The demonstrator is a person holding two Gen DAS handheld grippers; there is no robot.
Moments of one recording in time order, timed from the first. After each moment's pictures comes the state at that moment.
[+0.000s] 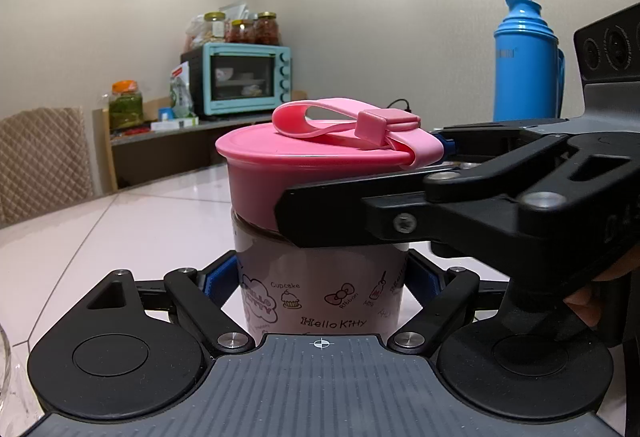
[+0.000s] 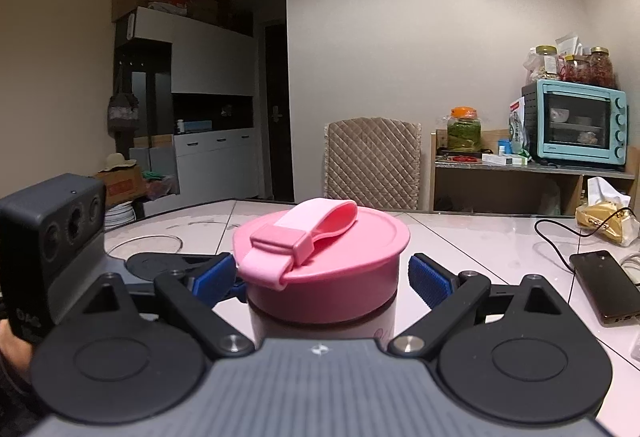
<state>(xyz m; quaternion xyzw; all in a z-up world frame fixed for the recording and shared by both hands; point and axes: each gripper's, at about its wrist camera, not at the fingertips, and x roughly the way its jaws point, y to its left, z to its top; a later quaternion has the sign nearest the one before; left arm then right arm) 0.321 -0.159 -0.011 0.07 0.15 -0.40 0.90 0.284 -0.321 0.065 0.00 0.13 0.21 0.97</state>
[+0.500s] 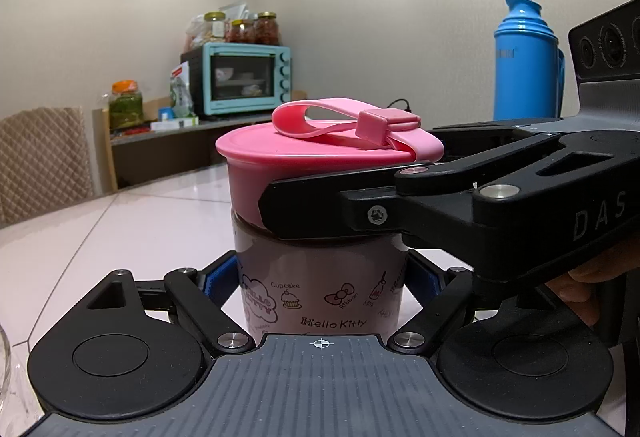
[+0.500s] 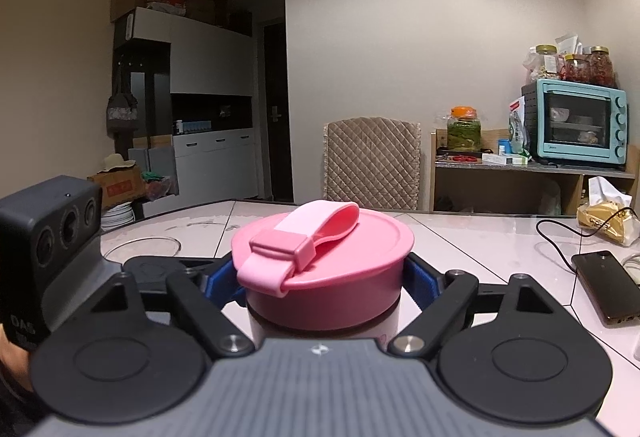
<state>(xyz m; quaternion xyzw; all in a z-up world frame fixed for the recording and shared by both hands) 0.320 -0.160 -0.012 0.07 0.15 -0.40 0.90 0.283 -0.319 0.066 -0.01 0.13 0.22 0.97</state>
